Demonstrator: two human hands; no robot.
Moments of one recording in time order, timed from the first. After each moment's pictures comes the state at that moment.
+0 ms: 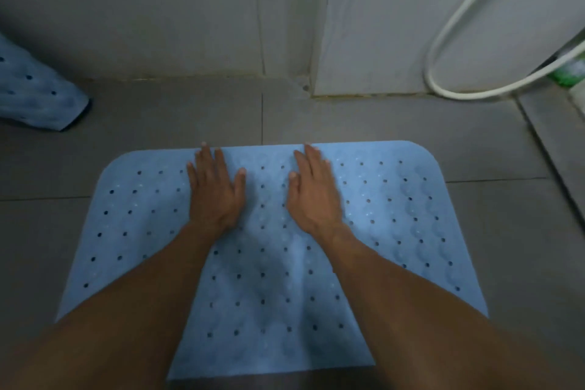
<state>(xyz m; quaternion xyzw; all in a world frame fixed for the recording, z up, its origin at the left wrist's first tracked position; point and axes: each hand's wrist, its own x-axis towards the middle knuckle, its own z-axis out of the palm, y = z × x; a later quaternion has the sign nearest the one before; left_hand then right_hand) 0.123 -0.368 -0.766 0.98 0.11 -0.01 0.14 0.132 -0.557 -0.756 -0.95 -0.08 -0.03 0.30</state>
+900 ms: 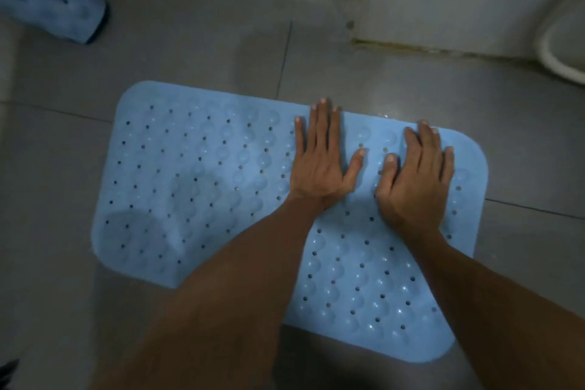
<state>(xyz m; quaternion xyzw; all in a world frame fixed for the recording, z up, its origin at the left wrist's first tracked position) 0.163 -0.545 -0.761 0.99 0.05 -0.05 0.12 0.173 -0.710 -0.764 -0.99 -0.06 -0.03 0.16</state>
